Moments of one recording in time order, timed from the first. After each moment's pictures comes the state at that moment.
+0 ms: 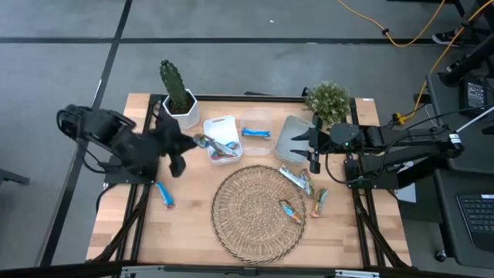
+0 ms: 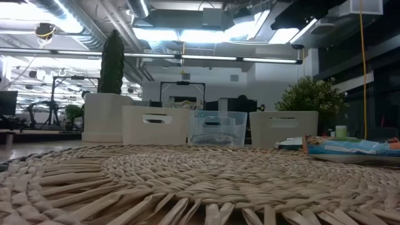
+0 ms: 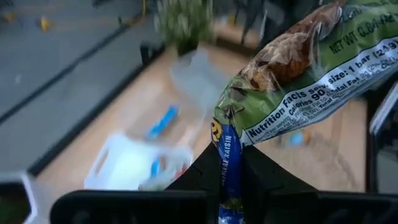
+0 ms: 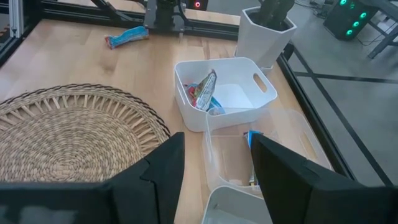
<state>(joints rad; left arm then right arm) -0.45 1.22 1.72 -1.24 -0.70 -0.68 0.05 0.92 0.84 -0.39 0.21 -0.08</state>
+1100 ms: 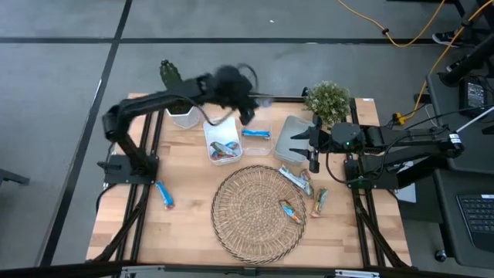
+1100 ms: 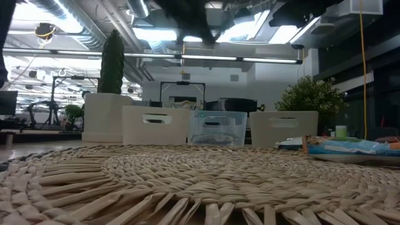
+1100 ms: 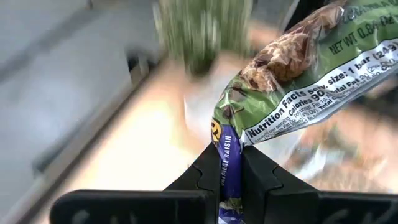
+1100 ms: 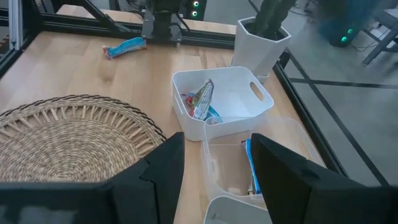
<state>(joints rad) 0.39 1.67 1.63 -0.57 0.10 -0.16 0.05 0.92 0.84 -0.35 0.22 -0.08</state>
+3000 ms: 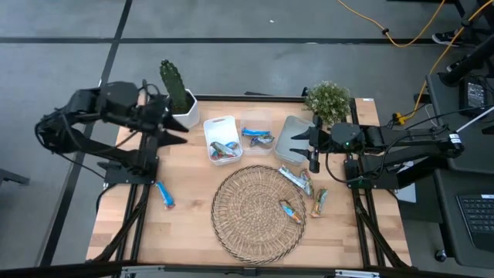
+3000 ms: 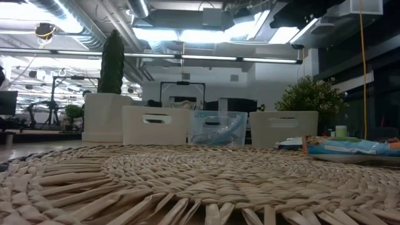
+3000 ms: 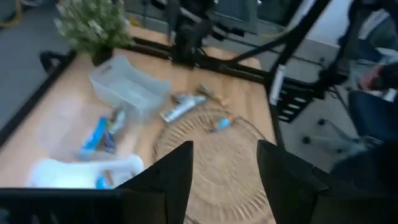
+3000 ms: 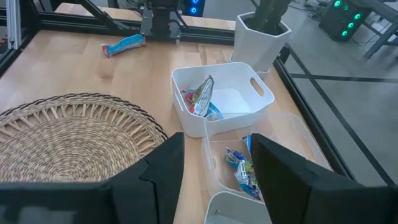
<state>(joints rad) 0.06 0.98 1.56 -1.06 0.14 -0.26 0.05 0.92 0.84 -0.37 0.22 -0.06</state>
